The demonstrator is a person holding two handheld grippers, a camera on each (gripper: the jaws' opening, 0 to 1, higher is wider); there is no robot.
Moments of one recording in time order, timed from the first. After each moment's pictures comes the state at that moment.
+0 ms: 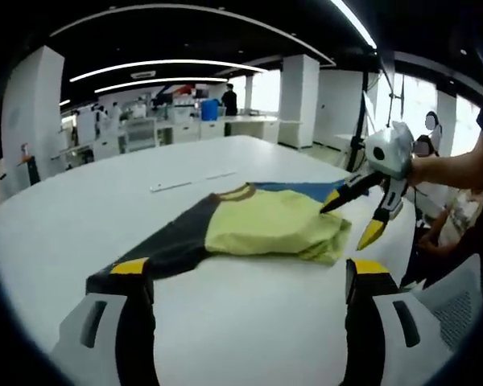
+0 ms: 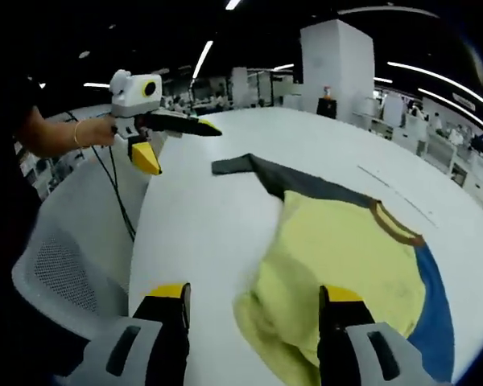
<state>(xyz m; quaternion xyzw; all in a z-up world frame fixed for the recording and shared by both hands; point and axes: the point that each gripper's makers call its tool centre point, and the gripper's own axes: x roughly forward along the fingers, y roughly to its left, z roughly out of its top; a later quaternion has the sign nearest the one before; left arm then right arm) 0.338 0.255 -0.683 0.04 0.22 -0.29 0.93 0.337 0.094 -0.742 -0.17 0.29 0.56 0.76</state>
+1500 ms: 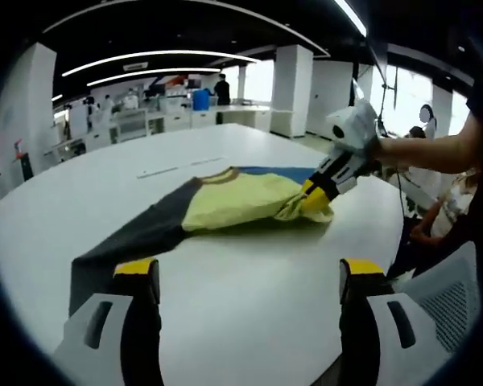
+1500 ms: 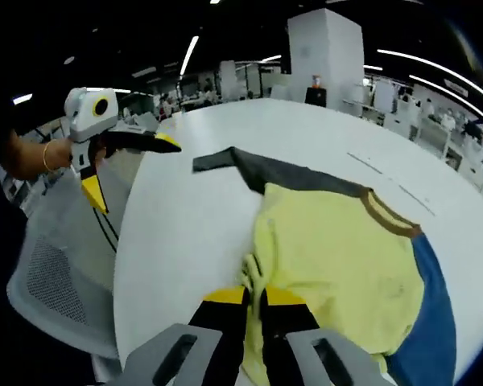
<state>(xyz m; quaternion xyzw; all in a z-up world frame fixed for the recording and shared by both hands) 0.311 0.233 -0.701 0.05 0.24 -0.31 0.92 0.374 0.089 -0.740 -0.14 0.32 0.53 0.77</state>
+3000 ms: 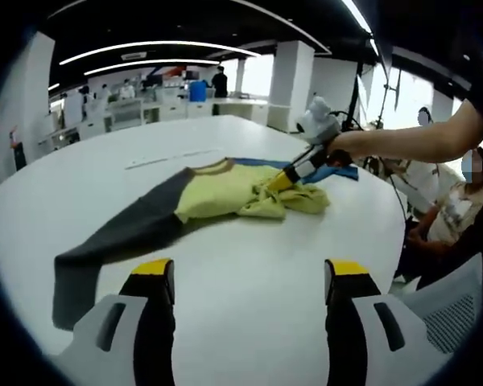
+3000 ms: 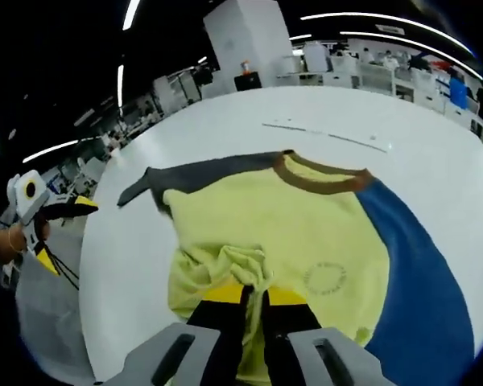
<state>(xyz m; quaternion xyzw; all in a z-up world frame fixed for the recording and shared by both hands) 0.333 0.217 -0.723 0.03 0.27 -0.31 0.91 0.473 0.049 -0.792 -0.04 0.40 0.42 0.81</state>
